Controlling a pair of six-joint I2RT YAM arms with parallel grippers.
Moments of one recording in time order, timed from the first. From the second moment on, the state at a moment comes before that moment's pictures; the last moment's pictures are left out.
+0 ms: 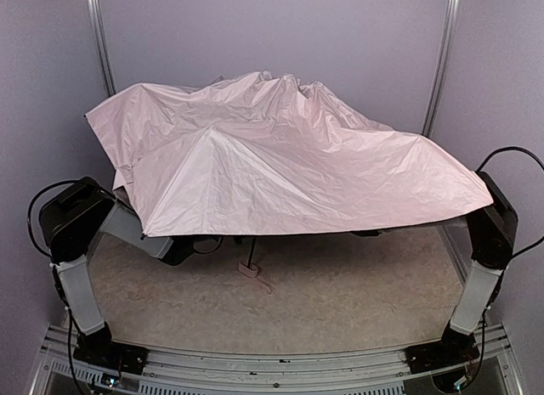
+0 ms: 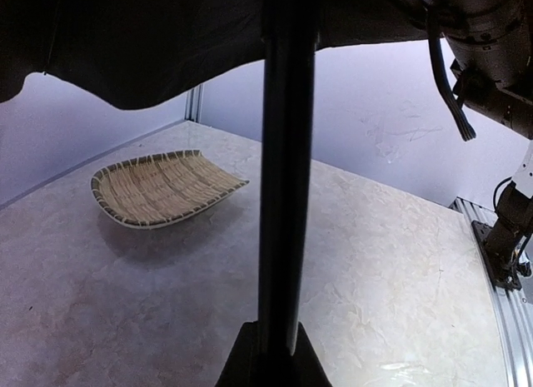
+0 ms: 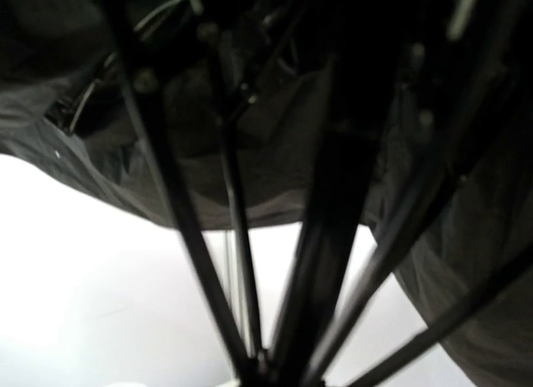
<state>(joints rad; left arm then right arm) -0.68 1.86 0.81 1.01 0.50 -0.15 0.82 1.82 1.16 1.05 -0.07 0.06</state>
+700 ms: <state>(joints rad) -0.64 1.64 0.57 0.99 0.36 -0.03 0.69 1.66 1.20 0.80 -0.11 0.05</state>
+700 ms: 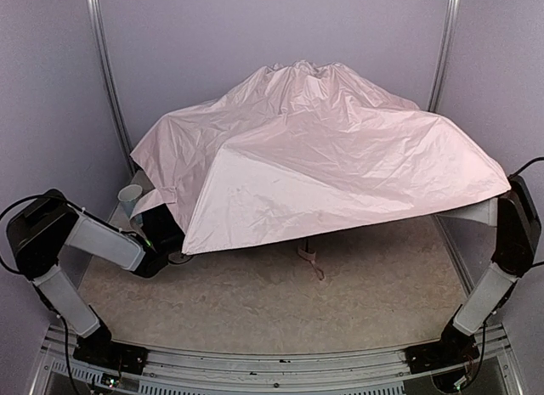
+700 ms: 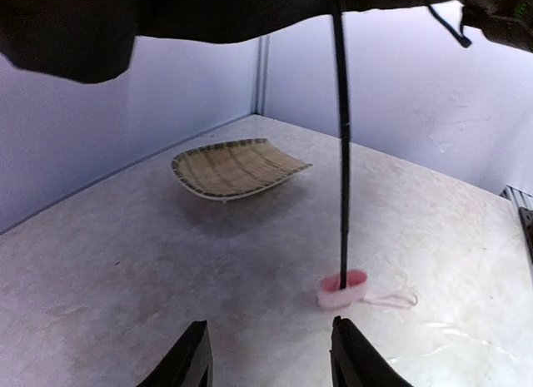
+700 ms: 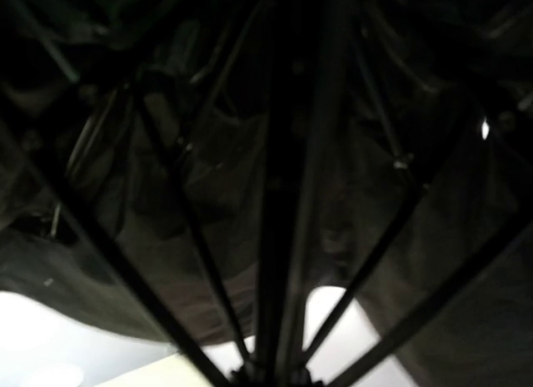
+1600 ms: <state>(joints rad) -0.12 1.16 0.48 0.69 -0.15 -0.33 0.63 1.45 1.27 0.81 -0.23 0.00</state>
